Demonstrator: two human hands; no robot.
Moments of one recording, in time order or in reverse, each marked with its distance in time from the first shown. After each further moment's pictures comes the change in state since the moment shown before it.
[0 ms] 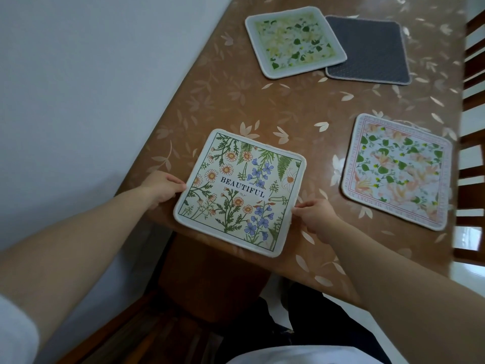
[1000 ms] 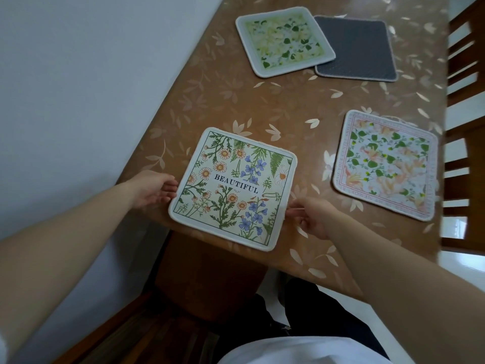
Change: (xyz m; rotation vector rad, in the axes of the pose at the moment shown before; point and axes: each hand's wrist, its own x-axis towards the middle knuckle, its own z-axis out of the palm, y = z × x) left_hand -0.015 0.004 -0.015 -0.334 -0.200 -0.146; right_hand 0.000 0.006 -0.011 0.318 -0.152 0.287
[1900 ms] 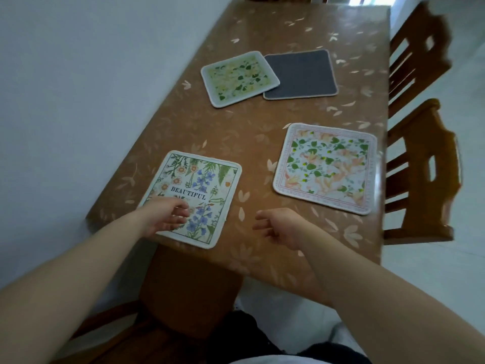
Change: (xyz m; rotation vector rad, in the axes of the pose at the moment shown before) left_hand -0.141 0.015 0.196 0.050 0.081 0.076; right_hand -0.043 0.036 -0.125 -0.064 -0.330 -0.179
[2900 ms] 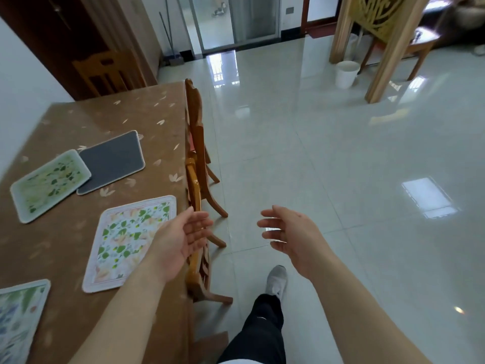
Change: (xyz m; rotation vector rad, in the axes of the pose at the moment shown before) left_hand -0.211 0.203 0.570 -0.181 -0.406 0.357; right_hand -0.252 0.065 -0.514 0.601 0.362 -0.446
